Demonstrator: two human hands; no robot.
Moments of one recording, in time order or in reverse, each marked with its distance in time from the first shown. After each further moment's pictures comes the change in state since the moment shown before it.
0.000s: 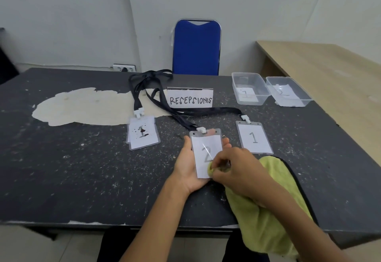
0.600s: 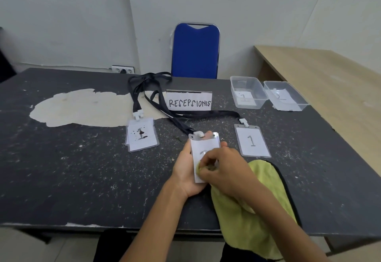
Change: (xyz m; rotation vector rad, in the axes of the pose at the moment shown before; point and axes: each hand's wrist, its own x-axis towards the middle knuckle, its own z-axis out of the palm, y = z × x) left_hand -0.010 0.001 0.009 0.059 -0.041 0.006; right_hand 0.011 -0.015 0.014 0.055 0.051 -0.008
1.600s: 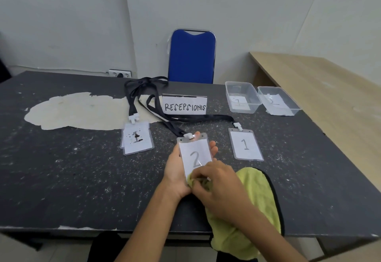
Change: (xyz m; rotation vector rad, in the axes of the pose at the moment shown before) left_hand 0.003 0.003 -0.005 -0.038 0.049 0.118; right_hand -0.030 0.009 0.016 -0.040 0.085 -0.159
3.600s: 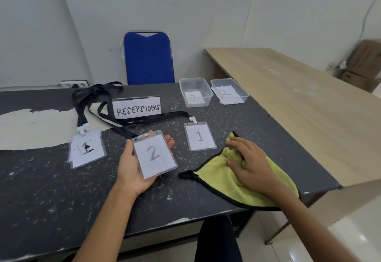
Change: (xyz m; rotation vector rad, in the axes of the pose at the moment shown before) left_hand 0.000 -0.003 0.011 0.017 0.068 0.034; right_hand -0.055 0.150 -0.085 -0.175 0.133 0.179
